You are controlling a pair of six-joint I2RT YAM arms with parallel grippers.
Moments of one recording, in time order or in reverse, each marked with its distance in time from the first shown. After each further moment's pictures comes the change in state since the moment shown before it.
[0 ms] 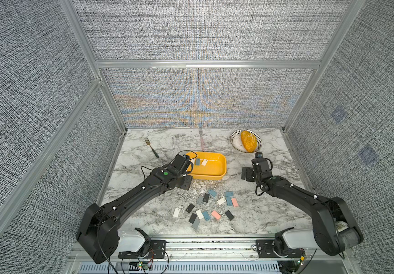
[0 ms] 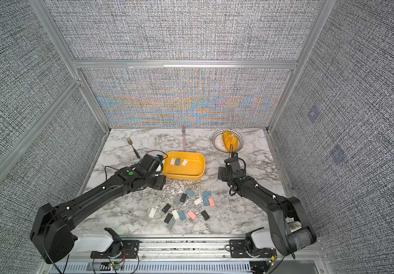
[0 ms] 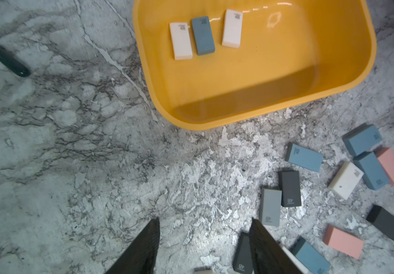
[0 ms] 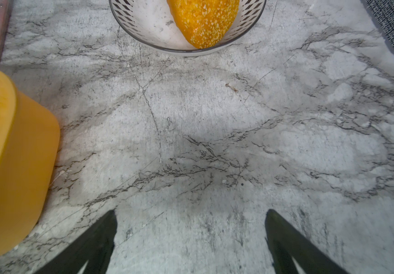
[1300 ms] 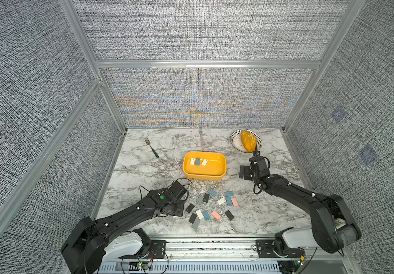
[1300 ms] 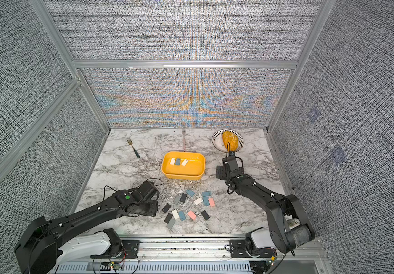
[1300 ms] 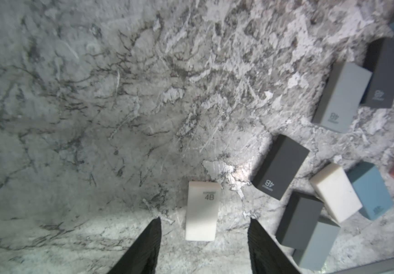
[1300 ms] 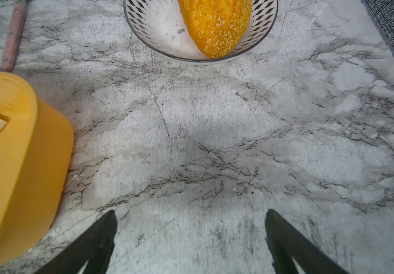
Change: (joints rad) left arm -0.130 -0.182 -0.365 -0.053 0.027 -0.338; right arm 0.033 0.024 0.032 -0.003 0.014 0.000
